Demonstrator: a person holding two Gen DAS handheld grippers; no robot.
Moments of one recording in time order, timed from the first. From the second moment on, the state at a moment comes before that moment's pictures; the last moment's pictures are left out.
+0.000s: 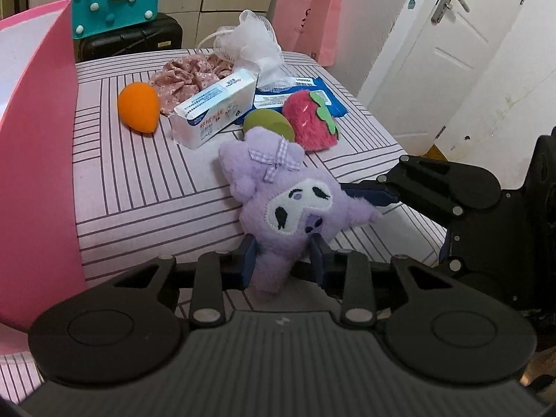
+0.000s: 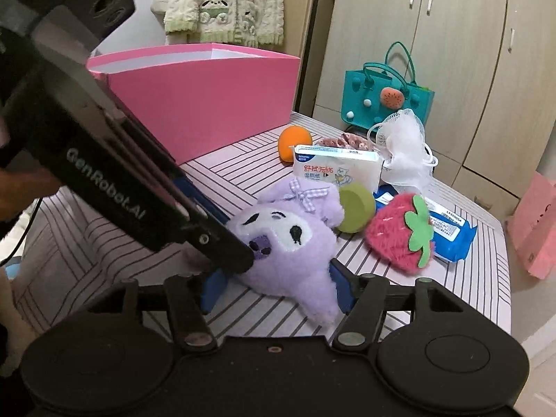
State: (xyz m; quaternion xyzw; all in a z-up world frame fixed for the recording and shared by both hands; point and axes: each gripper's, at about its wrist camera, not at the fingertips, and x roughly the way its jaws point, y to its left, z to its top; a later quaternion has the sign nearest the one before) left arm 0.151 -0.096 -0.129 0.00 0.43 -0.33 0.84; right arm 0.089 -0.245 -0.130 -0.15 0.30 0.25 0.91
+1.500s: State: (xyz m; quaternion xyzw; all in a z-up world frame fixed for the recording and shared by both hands) left arm 0.056 0.009 -0.027 -0.01 0.46 -0.31 0.83; right arm 0.019 -0.160 -0.036 -0.14 0.36 0.32 0.87
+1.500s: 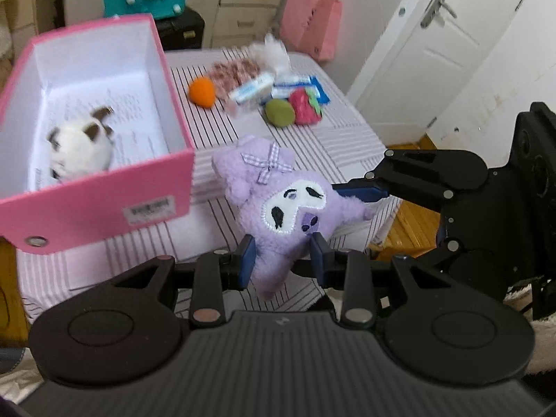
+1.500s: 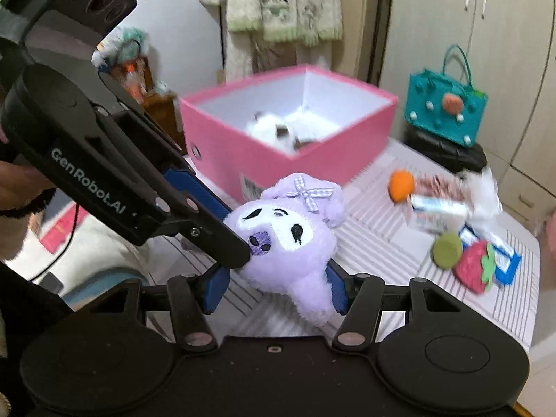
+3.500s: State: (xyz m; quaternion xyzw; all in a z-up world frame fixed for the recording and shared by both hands) left arm 0.298 0.119 -0.036 0.03 0.42 -0.11 0.90; right arm 0.321 -0.011 -0.052 -0.21 0.44 0.38 0.79
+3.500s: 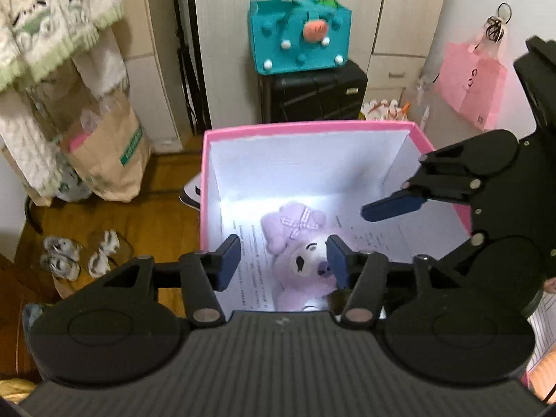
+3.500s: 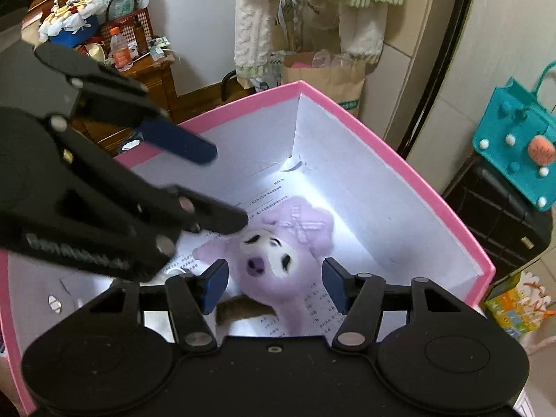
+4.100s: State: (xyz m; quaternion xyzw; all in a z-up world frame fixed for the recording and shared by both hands) left arm 0.215 0.109 0.025 0.04 0.43 -0.19 0.88; right arm 0.245 -0.077 0.020 -0.17 0.39 0.36 0.83
